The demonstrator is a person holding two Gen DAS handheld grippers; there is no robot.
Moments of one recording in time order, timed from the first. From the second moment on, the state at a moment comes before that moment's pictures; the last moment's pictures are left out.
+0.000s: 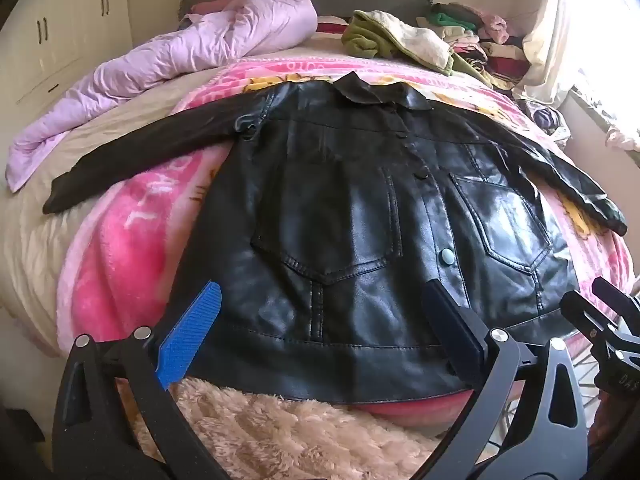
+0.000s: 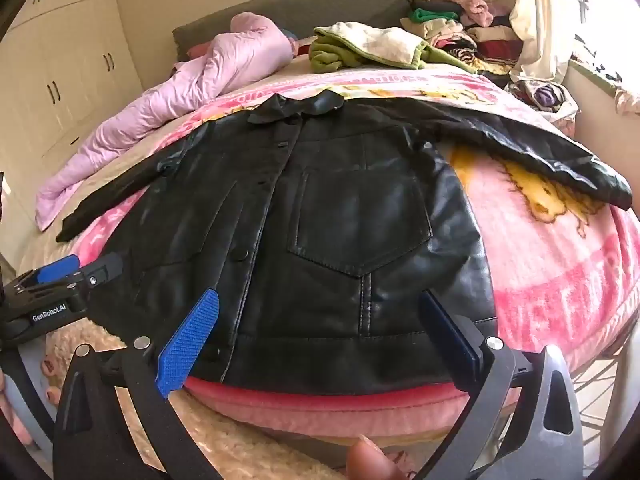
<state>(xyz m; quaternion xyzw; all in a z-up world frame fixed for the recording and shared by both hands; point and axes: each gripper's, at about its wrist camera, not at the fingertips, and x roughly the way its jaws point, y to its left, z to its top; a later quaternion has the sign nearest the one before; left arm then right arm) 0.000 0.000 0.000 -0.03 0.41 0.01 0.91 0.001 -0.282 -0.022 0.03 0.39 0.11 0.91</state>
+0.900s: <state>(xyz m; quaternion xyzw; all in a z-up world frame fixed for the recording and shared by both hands) 0.003 -0.003 0.004 -0.03 0.41 0.01 0.91 -0.008 -0.274 -0.011 0.03 0.37 0.12 0.92</state>
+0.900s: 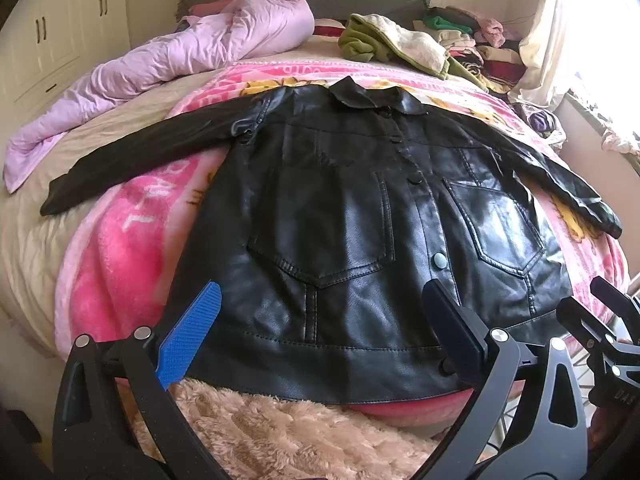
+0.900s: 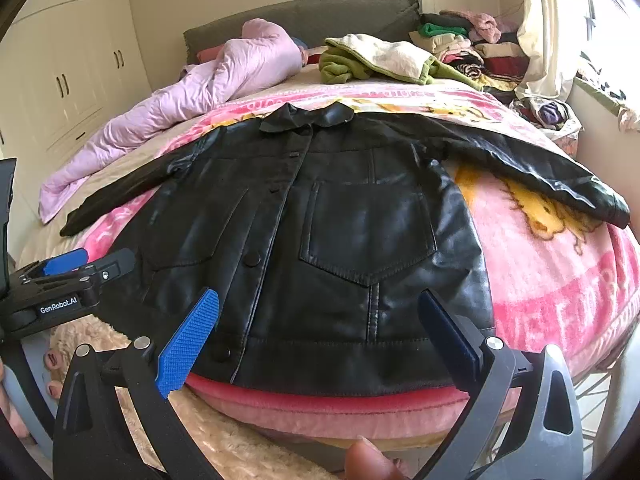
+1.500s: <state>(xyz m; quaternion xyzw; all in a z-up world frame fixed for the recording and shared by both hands) 0.002 -0.004 0.009 -0.03 0.41 0.01 0.91 -0.009 -0.275 -0.009 0.03 0.37 0.12 0.92</state>
